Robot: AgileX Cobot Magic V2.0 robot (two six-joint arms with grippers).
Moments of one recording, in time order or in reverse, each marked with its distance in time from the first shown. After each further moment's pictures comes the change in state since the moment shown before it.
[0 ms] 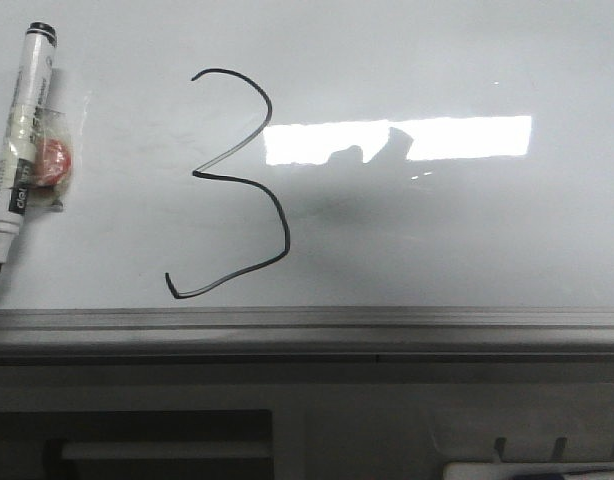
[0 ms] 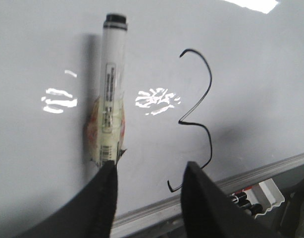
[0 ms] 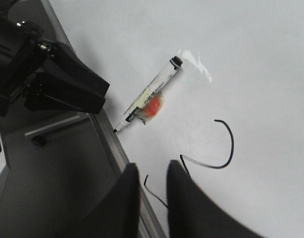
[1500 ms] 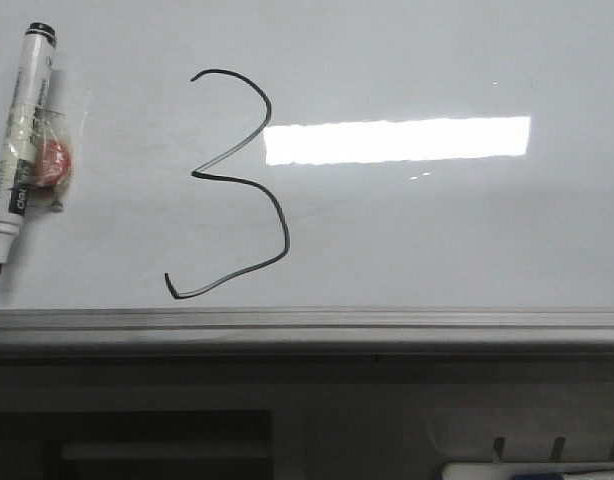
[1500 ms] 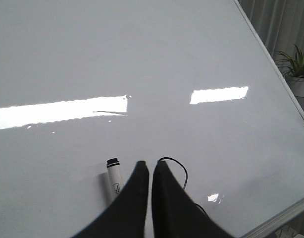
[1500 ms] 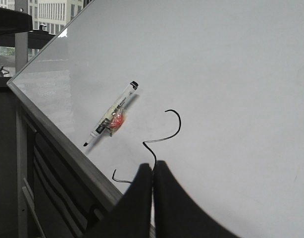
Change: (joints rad) left arm 0.000 -0.554 0.000 0.361 0.102 0.000; right arm -0.001 -0.893 1.019 -0.028 -0.741 0.006
